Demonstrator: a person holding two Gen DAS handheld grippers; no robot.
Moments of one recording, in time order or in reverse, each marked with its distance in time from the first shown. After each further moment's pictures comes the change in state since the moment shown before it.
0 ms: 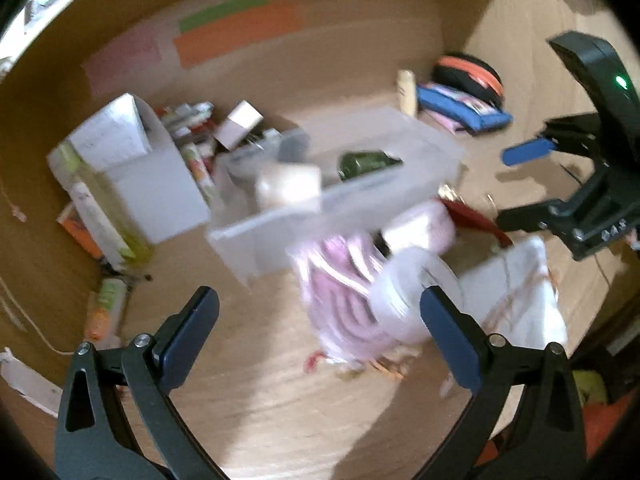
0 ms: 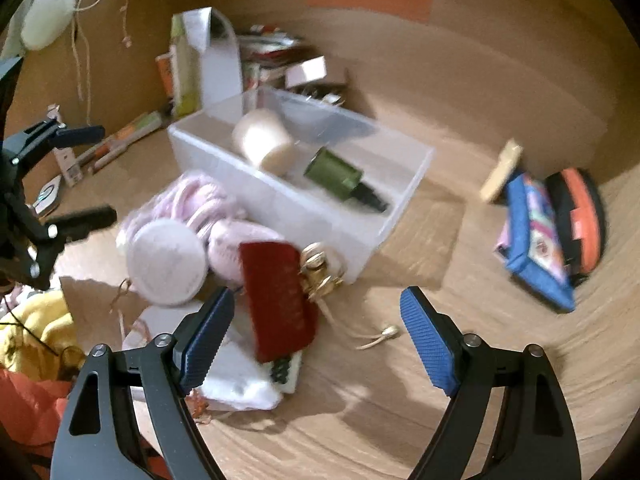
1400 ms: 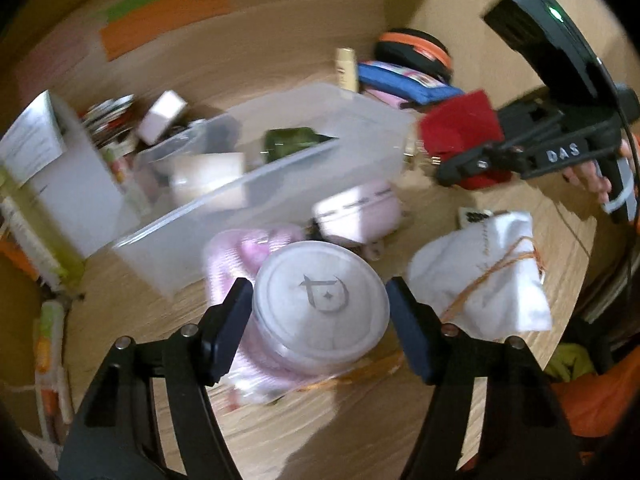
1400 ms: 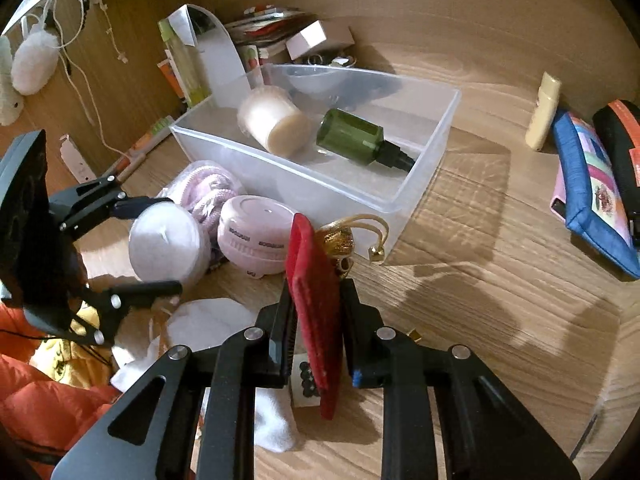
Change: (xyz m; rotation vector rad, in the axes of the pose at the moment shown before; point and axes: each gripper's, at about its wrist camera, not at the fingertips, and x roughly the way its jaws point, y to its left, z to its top) left arm 0.034 -0.013 0.003 0.064 0.012 -0.175; right arm 0.025 -0.025 -0.009 0.130 0.052 0.187
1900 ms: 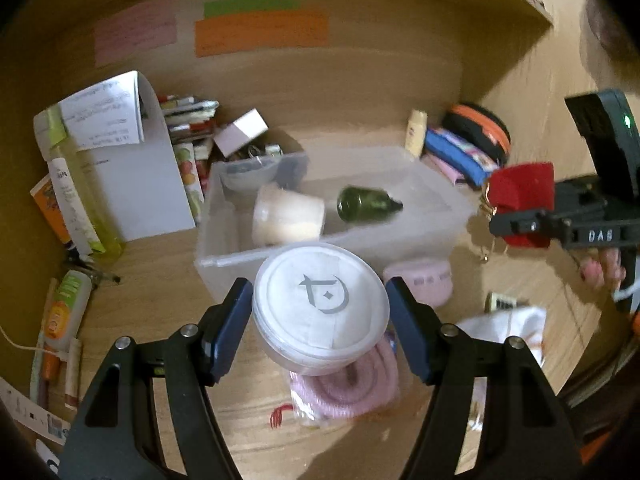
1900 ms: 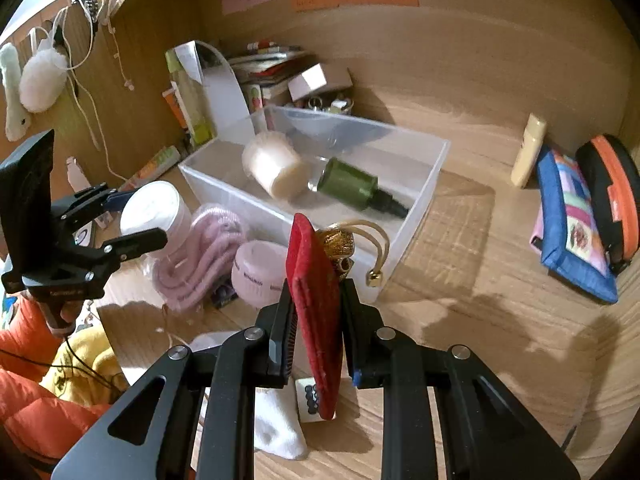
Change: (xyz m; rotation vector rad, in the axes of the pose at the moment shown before) left arm -0.025 0.046 0.023 -0.249 -0.127 0.065; right arm -0.024 0.009 0.017 -0.013 -0.104 -0.035
